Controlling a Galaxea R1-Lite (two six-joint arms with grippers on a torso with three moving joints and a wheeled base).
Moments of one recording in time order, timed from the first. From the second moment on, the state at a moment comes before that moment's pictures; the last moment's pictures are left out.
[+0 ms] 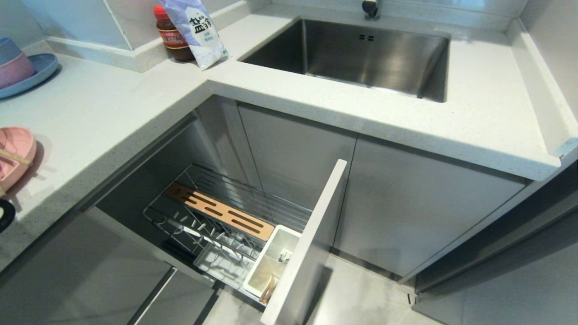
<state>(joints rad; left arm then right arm) 0.24 1.11 -0.37 -1.23 0.54 -0.22 0.00 0.00 0.00 0.00 0.00 0.03</state>
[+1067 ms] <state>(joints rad) 0.28 1.16 -0.36 -1.22 0.52 -0.27 0.00 0.00 0.00 0.00 0.00 0.03</state>
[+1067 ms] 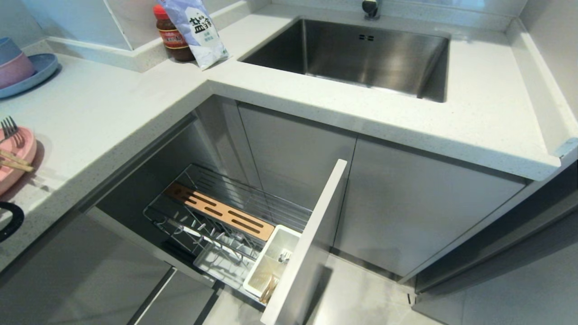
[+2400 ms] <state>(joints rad) 0.21 1.13 -1.18 -0.66 0.51 -0.16 0.00 0.00 0.00 0.00 0.00 0.03</state>
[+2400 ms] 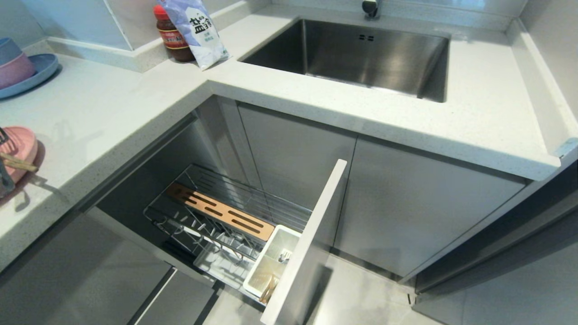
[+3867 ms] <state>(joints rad) -1.00 1.67 -1.26 -0.10 0.78 -0.26 0.00 0.00 0.00 0.00 0.00 0.03</state>
